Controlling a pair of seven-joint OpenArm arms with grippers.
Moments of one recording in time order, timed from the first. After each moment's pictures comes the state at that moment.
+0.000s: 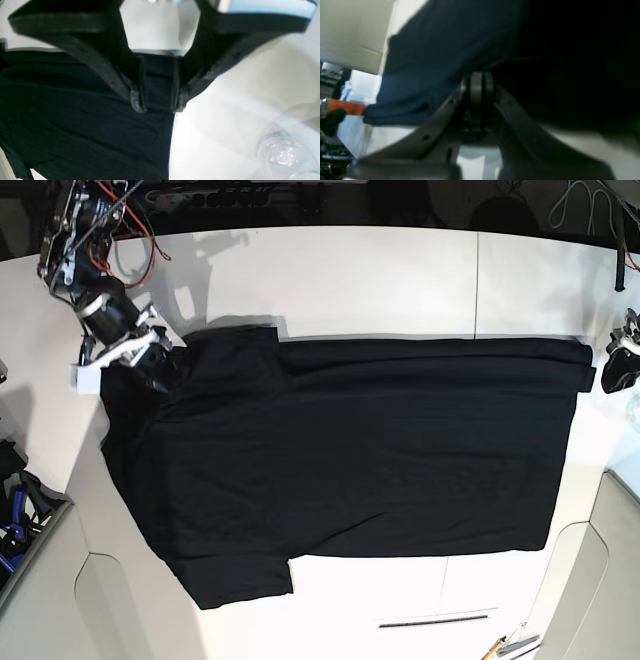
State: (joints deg) left arm 14.6 -30.0 -41.9 80.1 -52.6 -34.2 45.9; right arm -11.5 2.4 24.1 90.5 47.1 30.2 -46.3
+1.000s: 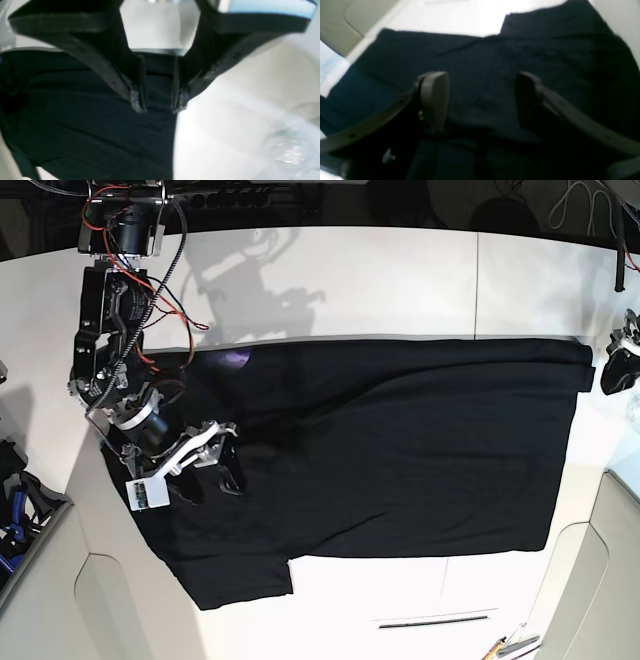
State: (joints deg) left arm 14.6 -30.0 -41.9 80.1 -56.0 -35.5 47.9; right arm 5.4 3.0 9.5 89.4 21.4 29.0 -38.5
